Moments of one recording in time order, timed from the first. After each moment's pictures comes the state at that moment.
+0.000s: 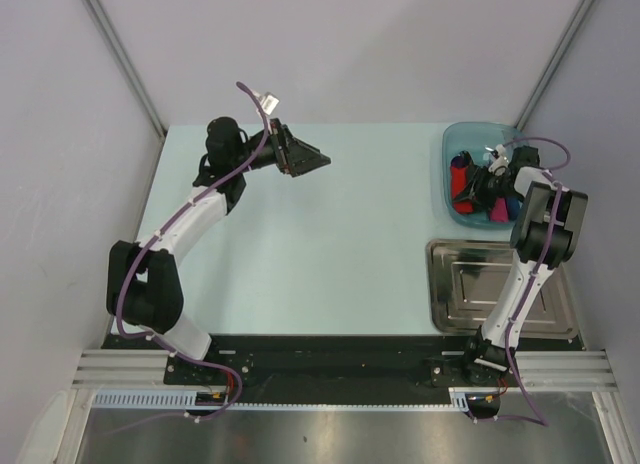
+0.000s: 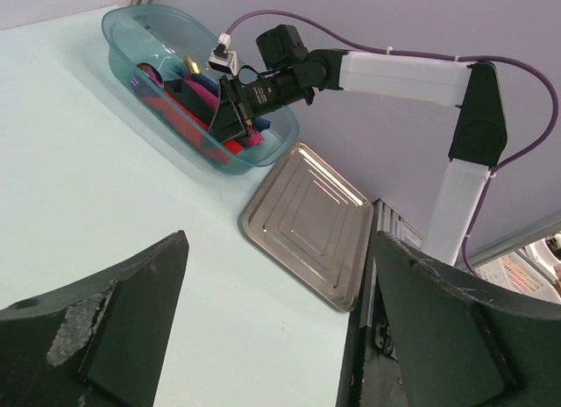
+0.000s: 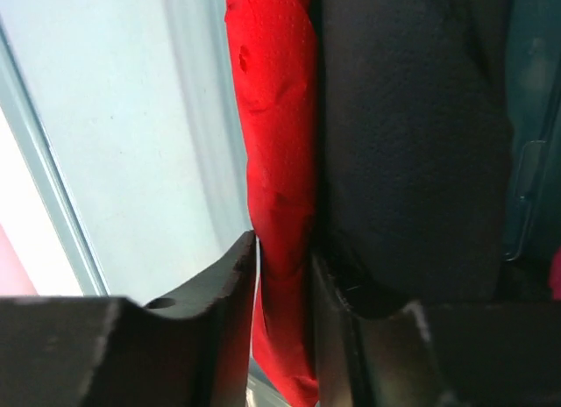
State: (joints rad) left arm -0.28 1.59 1.23 0.39 0.95 -0.64; right arm -0.32 2.19 1.56 -0.52 -0.65 0.14
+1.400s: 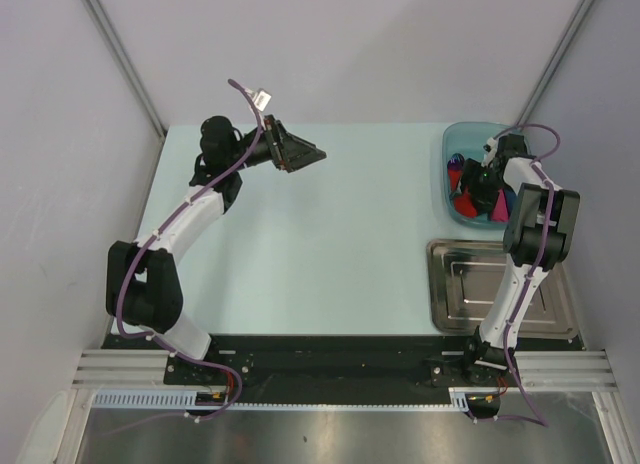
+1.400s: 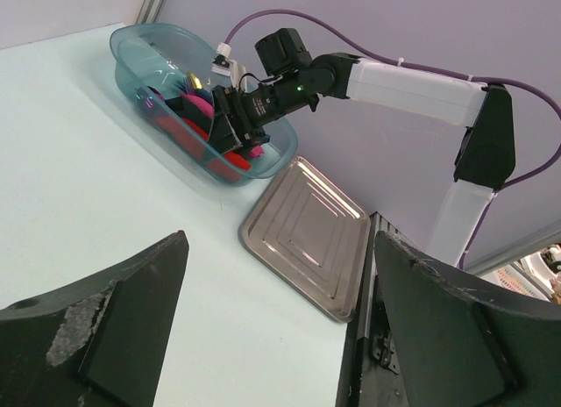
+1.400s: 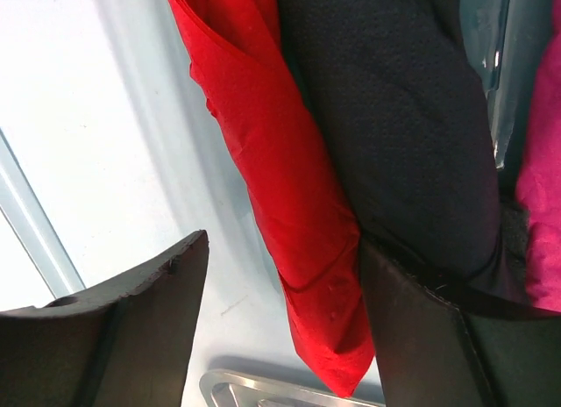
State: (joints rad) left arm -0.25 1.59 1.23 0.45 0.95 -0.69; right arm -0.23 2.12 1.60 -0.62 -0.32 0.15
